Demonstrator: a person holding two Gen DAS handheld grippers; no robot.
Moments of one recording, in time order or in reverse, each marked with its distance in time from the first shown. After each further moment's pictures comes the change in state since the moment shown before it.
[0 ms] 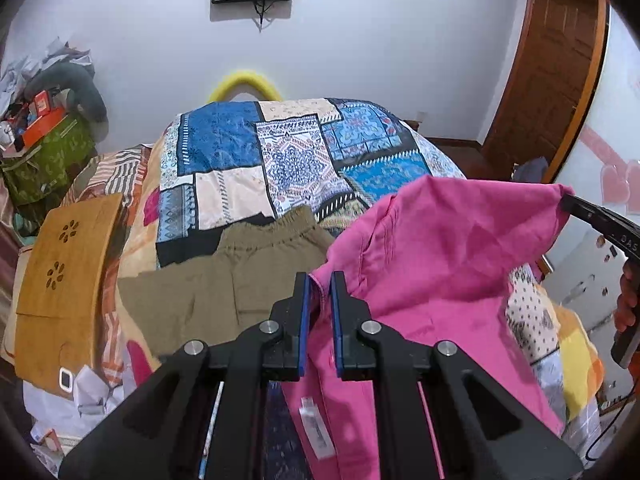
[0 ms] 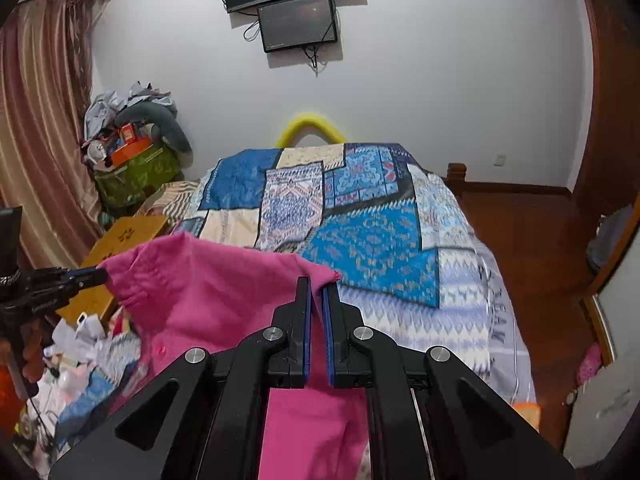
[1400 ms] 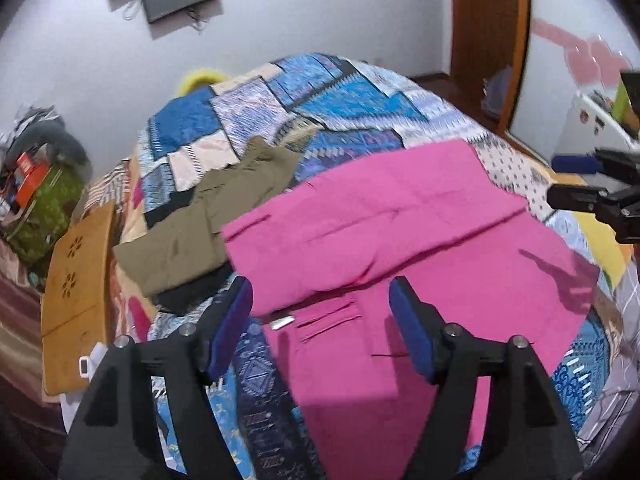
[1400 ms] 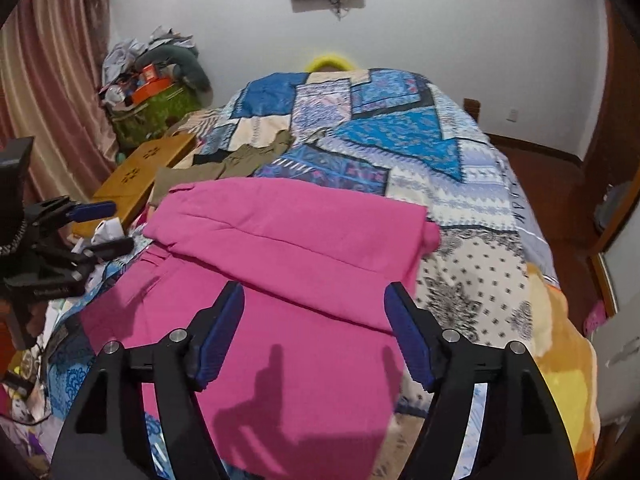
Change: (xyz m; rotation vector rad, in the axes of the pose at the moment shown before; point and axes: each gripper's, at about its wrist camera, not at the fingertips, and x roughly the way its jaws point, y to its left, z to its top) left arm -0.019 -0.070 -0.131 0.304 0.087 0.030; right arm -0.027 0.042 -0.135 -0.037 0.166 0.039
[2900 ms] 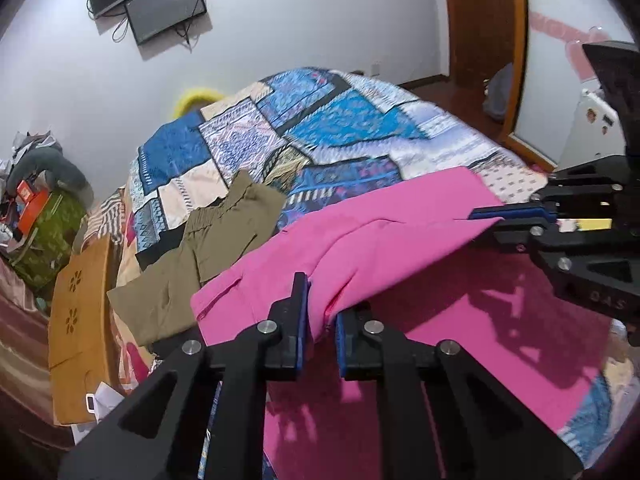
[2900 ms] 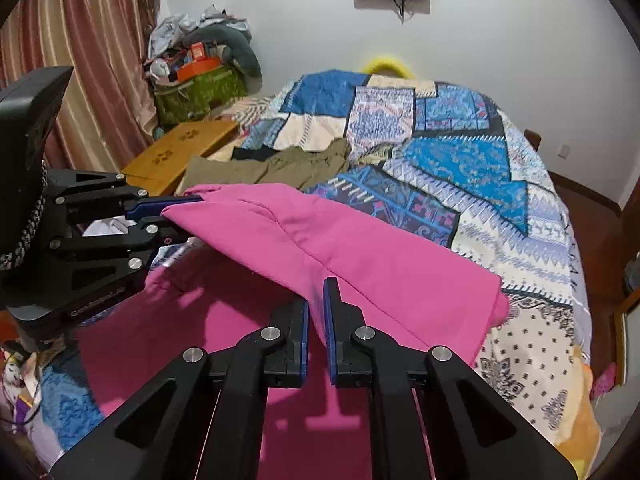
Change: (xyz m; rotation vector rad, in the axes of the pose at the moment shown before) left arm 0.016 -0.023 0.053 0.033 -0.055 0.021; right arm 0.037 0.029 0.040 -0.157 -0.007 0.108
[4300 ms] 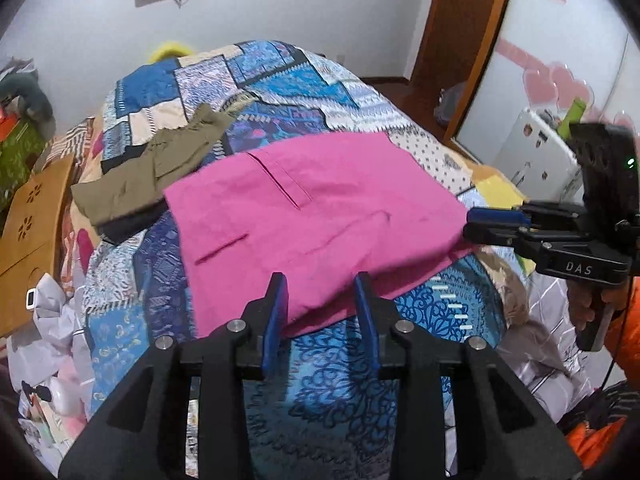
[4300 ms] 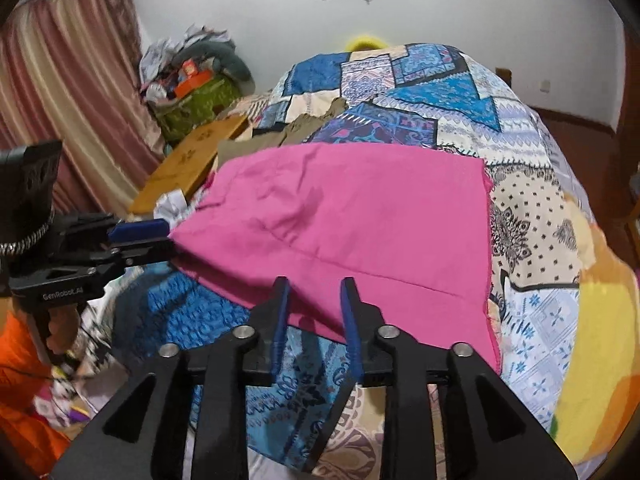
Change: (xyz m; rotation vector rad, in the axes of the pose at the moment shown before) left arm -0.102 -0.023 -0.101 -0.164 0.059 -0.230; right arm -0.081 0.027 -0.107 0.236 0.024 0.072
